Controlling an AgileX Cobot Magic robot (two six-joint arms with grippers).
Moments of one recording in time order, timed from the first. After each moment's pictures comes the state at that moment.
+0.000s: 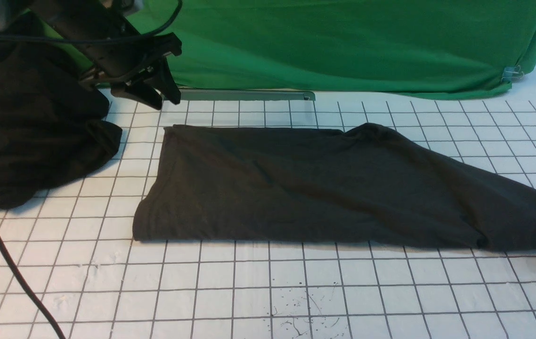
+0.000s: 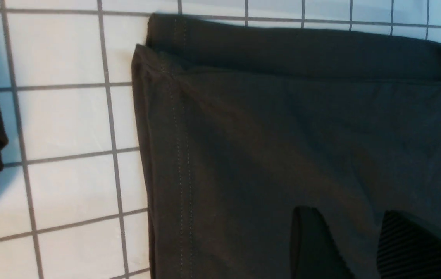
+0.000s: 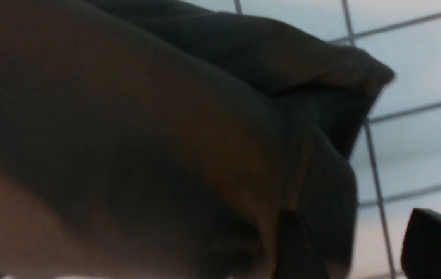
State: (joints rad) right arm -0.32 1.84 -1.27 0.12 0.83 -0.12; left arm -0.04 2.17 -2.09 -0.41 1.22 -0.01
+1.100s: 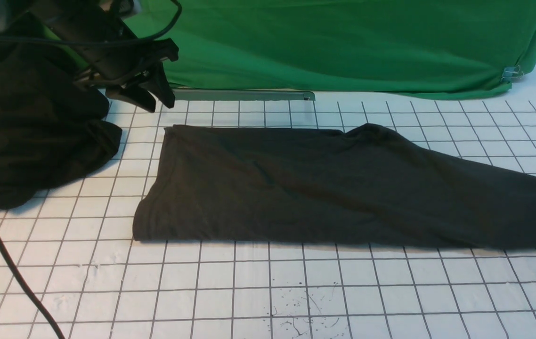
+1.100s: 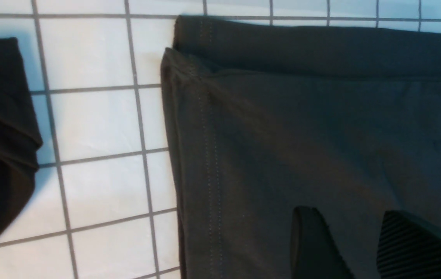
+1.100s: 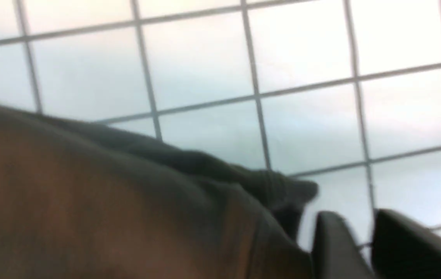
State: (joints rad) right arm -0.32 1.97 -1.44 -0.01 0.76 -0.12; left arm -0.04 2.17 -2.09 -0.35 1.21 0.00
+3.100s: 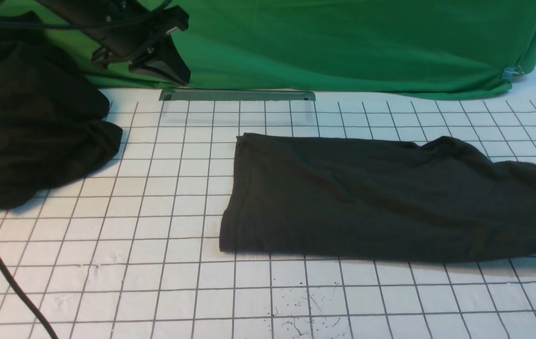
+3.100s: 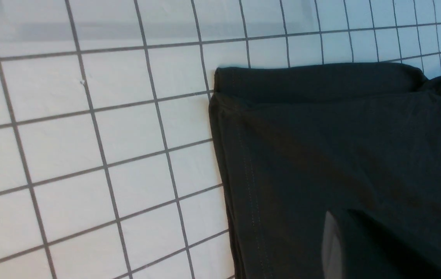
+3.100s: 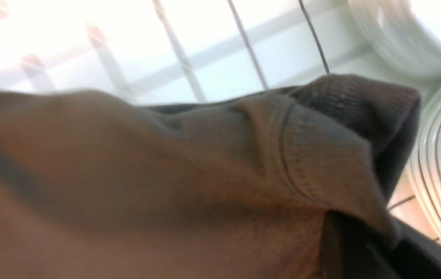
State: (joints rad) right arm -0.42 1.76 -1.61 -0.02 1.06 -0.02; left arm -0.04 2.11 -2.09 -0.55 1.21 0.10
